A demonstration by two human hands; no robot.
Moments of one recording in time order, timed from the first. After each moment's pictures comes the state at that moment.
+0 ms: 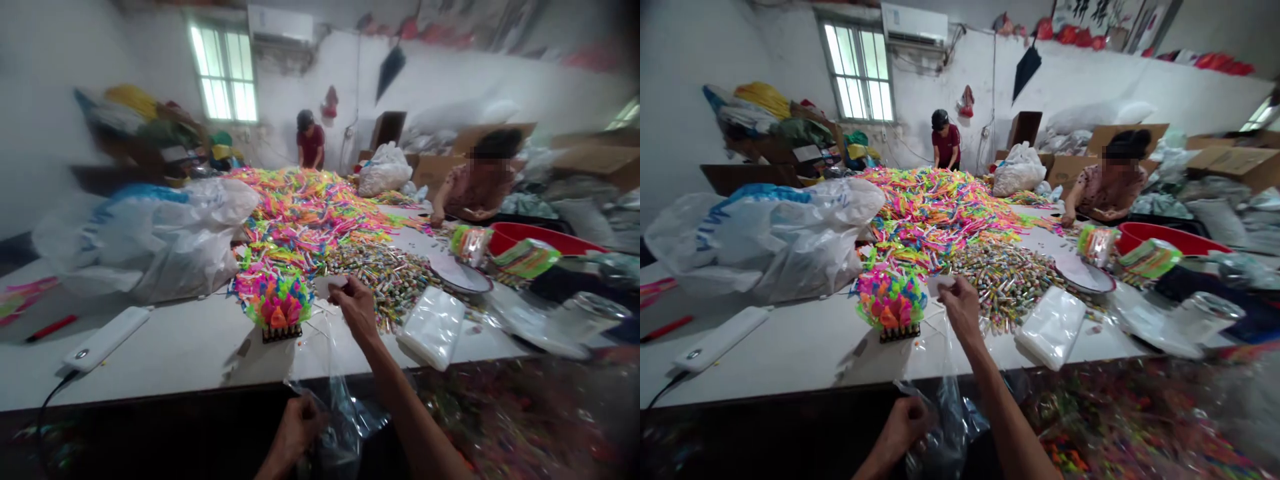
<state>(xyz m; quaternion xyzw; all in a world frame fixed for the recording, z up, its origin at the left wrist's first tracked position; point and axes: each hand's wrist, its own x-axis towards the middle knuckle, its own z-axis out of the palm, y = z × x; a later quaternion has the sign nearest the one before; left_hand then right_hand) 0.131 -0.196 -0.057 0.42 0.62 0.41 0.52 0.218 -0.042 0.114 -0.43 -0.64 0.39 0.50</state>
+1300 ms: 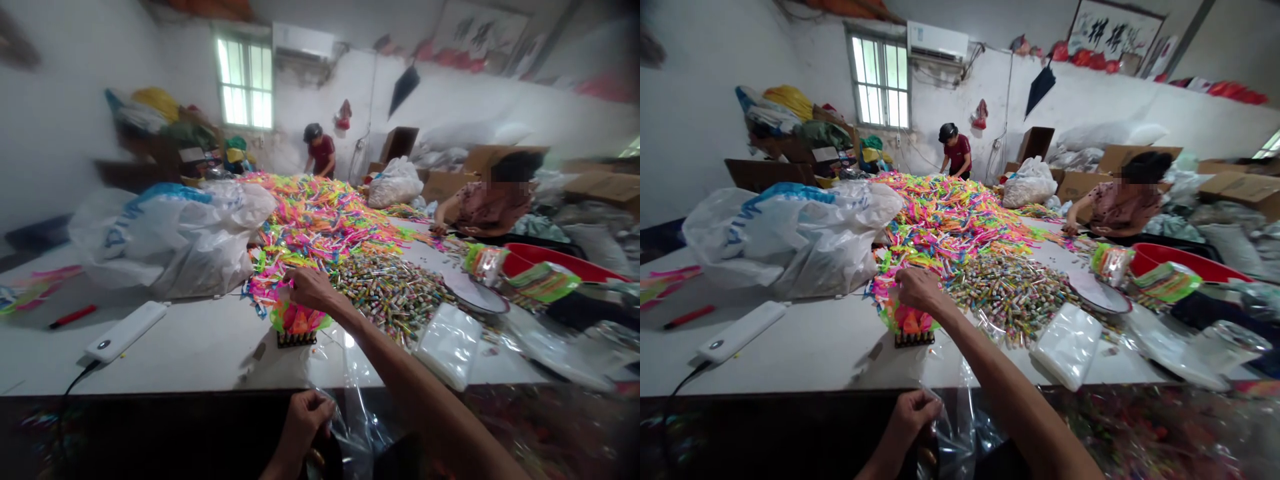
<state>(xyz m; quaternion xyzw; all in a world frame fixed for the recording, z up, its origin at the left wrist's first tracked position) 0.113 -0.193 -0.017 0.36 0.54 0.51 0.56 0.108 -0.047 0.184 -0.34 -0.93 0.03 0.10</state>
